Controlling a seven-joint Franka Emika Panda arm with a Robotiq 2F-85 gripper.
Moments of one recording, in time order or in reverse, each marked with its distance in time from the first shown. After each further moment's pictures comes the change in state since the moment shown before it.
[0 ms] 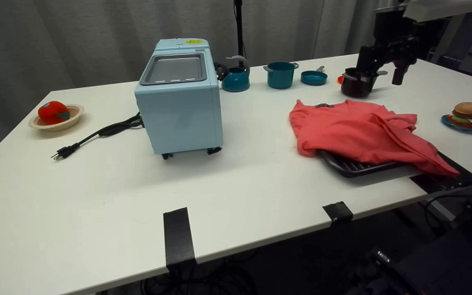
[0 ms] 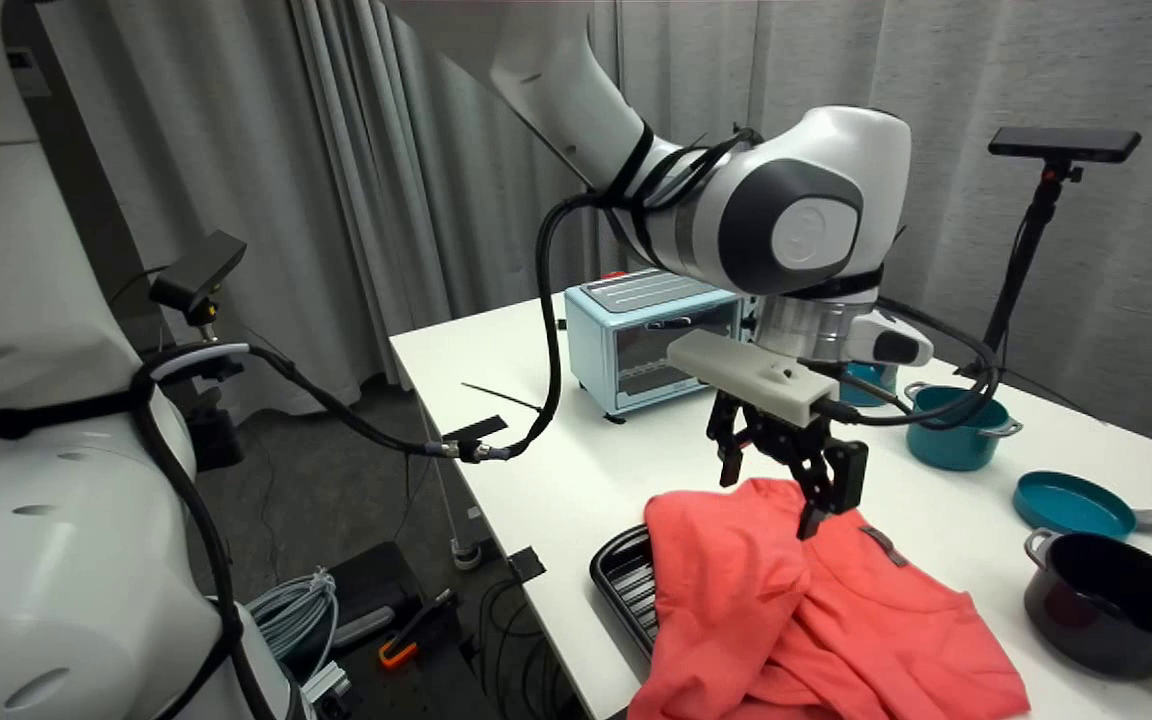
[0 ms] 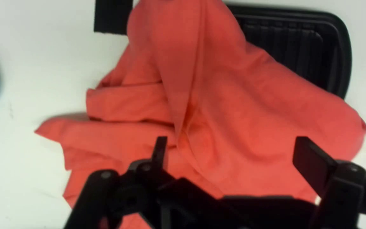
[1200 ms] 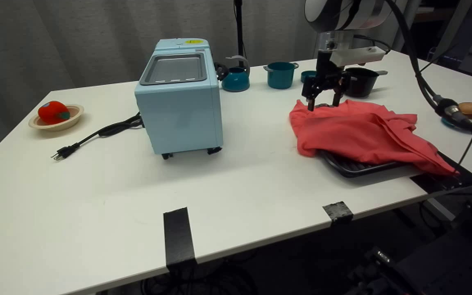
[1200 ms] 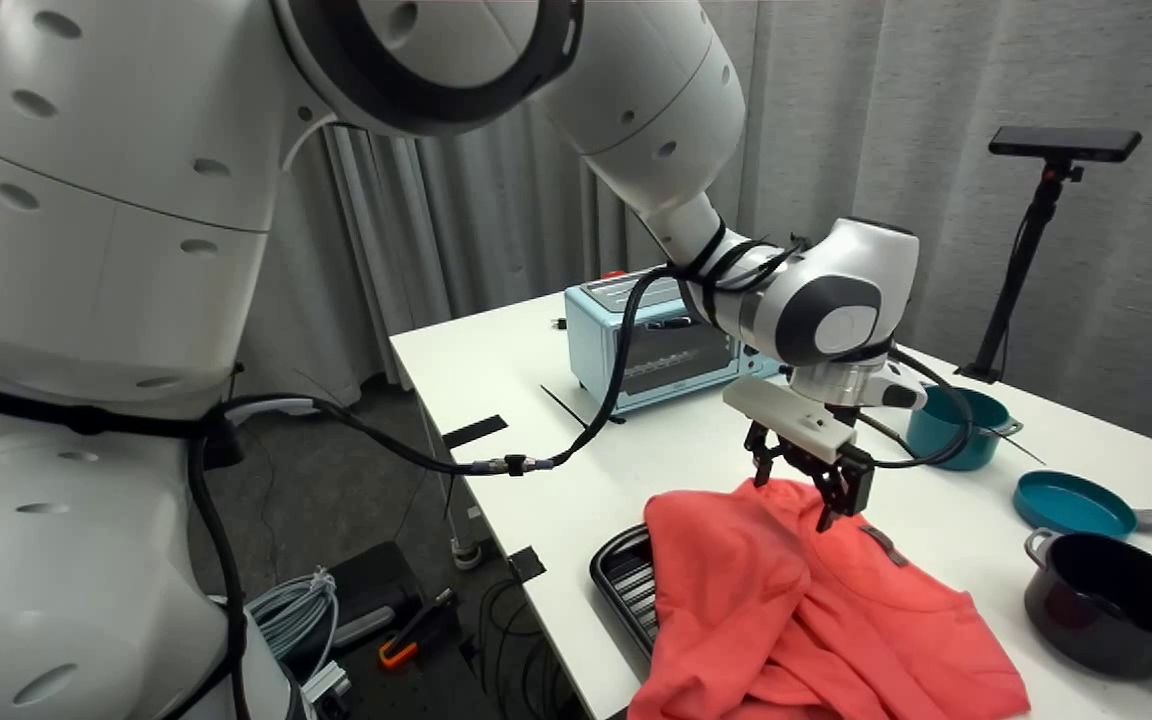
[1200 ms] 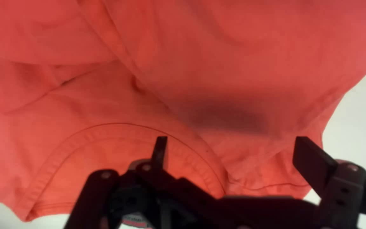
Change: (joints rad) arm 0.016 0.453 0.071 0.369 0.119 0.118 0.000
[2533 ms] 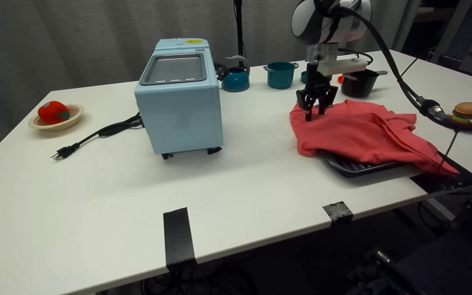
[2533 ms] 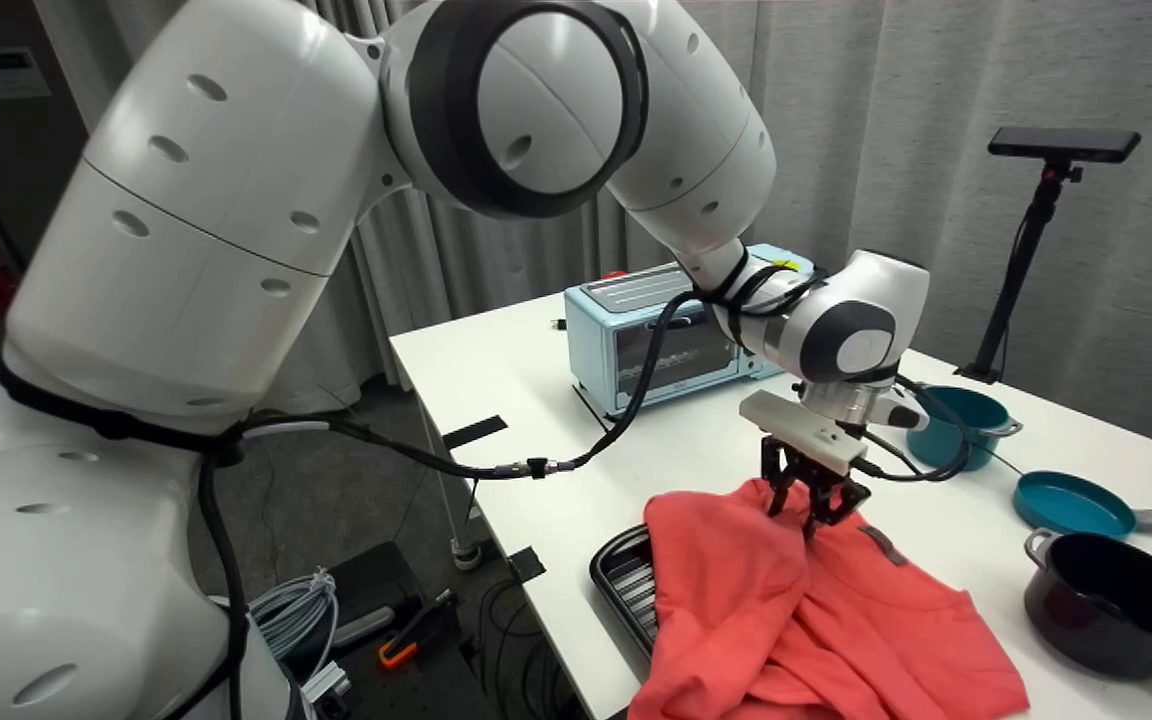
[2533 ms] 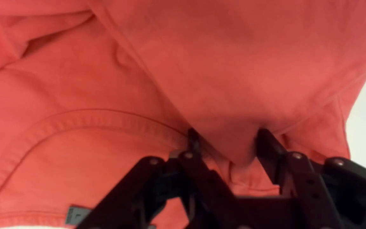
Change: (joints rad) arm 0.000 0.174 0.011 0.203 0.000 -0.106 0.001
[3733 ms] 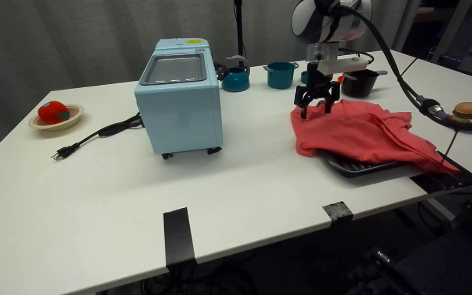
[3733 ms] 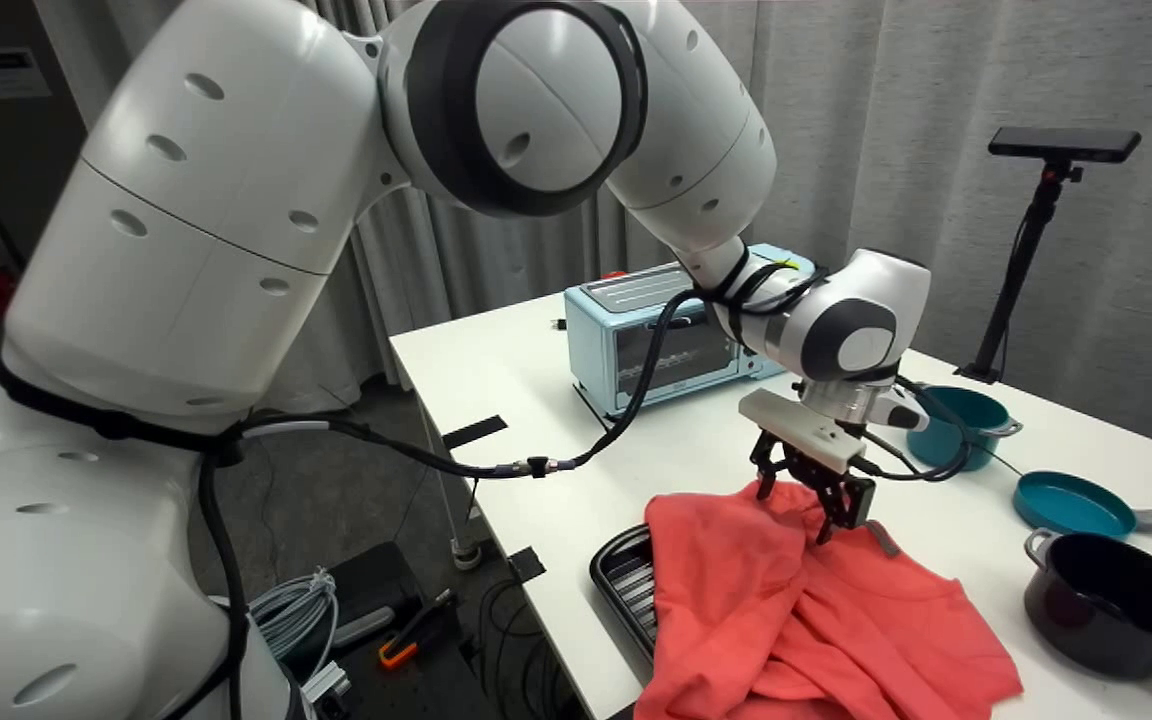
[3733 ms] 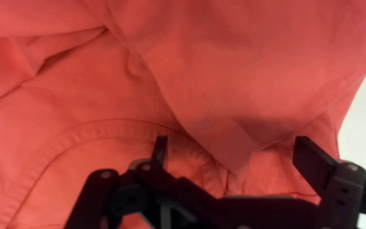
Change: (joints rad) arm 0.001 -0.003 -0.002 0.000 -0.001 -0.019 0.015
